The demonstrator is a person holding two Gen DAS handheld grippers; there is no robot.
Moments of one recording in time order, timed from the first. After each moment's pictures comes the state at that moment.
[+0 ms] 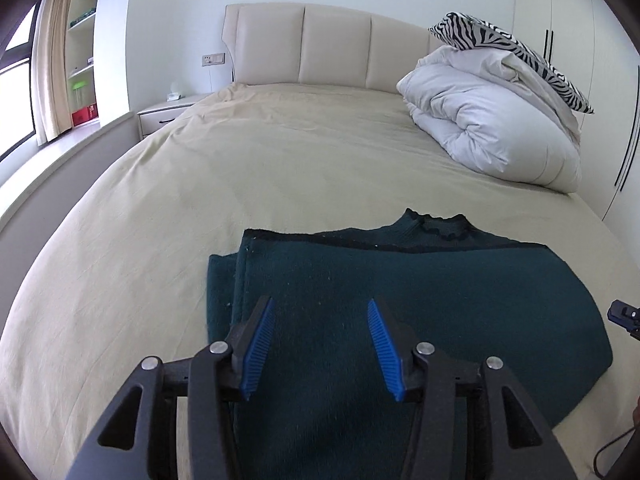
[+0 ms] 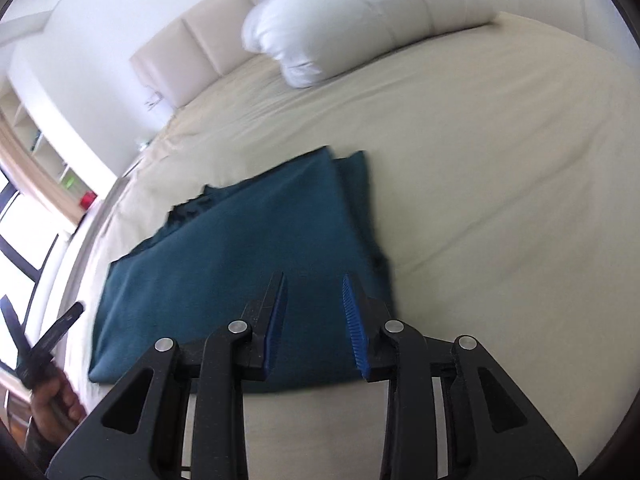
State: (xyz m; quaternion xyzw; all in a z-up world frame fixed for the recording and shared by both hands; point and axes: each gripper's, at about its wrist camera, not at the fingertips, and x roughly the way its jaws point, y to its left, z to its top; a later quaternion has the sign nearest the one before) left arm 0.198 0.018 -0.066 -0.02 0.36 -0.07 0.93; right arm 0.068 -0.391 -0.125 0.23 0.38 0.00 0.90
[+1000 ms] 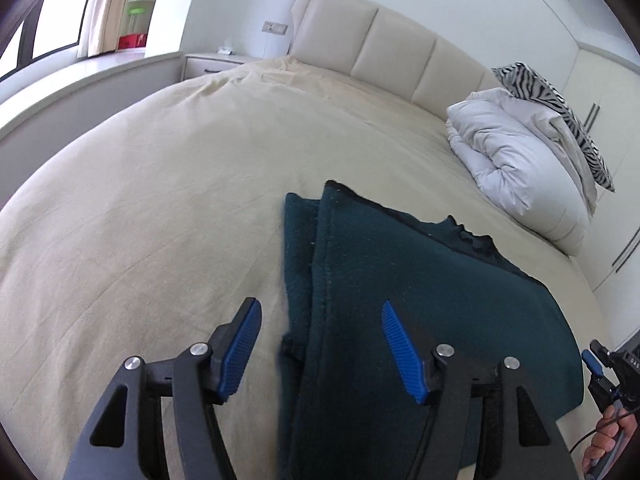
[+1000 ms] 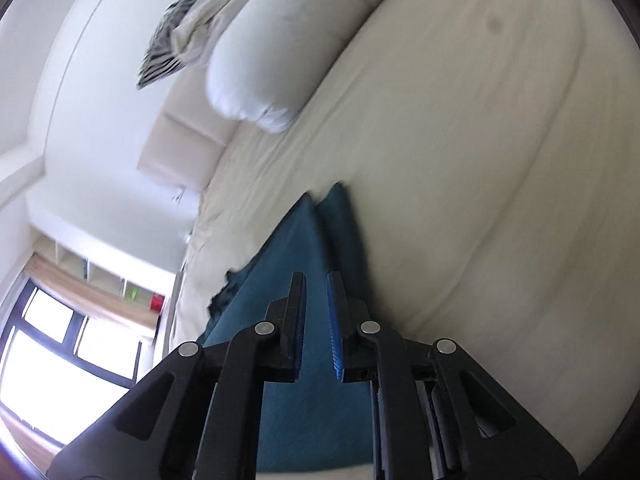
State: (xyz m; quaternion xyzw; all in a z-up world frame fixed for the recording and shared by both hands) left arm 0.152 0.083 -0.089 -0.15 0.37 -0.04 0.92; right arm 0.067 -0.451 -0.158 0.43 0.29 0.03 0.85
